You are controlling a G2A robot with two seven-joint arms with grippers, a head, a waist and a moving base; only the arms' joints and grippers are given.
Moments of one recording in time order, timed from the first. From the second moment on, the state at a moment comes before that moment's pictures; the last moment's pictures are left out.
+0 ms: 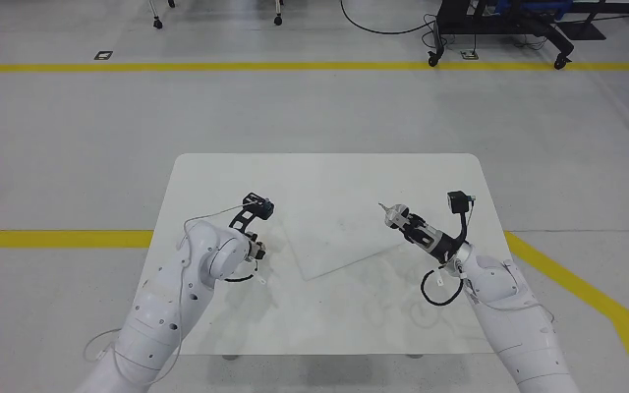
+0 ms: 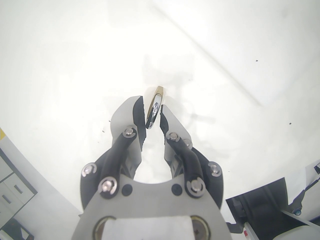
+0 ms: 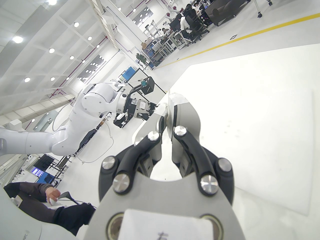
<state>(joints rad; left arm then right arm) 0.82 -1.26 -1.00 -1.40 1.12 -0.06 -1.18 -1.03 -1.09 1.30 -1.15 -0.06 -0.87 0.53</state>
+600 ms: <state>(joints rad) 0.84 -1.27 -1.03 -1.41 1.10 -0.04 -1.13 -1.03 -1.09 1.30 -1.15 -0.06 -0.87 0.53</state>
